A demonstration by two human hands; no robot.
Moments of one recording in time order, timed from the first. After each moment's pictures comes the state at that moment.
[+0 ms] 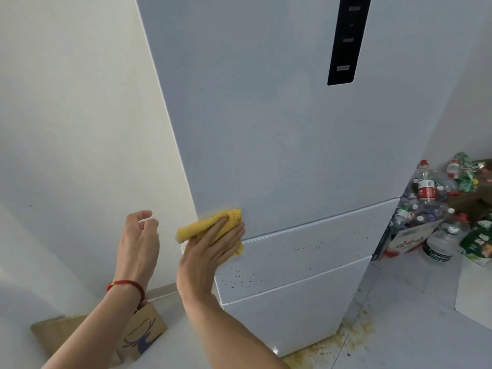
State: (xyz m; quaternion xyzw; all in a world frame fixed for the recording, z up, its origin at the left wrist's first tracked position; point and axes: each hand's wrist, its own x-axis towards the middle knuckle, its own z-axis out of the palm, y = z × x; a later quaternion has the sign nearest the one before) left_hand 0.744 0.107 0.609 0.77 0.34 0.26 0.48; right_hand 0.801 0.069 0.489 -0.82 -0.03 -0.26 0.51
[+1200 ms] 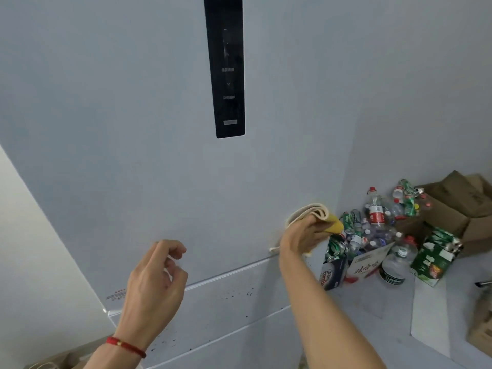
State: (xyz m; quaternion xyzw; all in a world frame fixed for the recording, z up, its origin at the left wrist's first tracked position) left_hand 0.827 -0.071 0.618 0.88 0.08 0.33 0.32; right_hand 1.050 -0.266 0.565 -0.61 0.27 -0.17 0.73
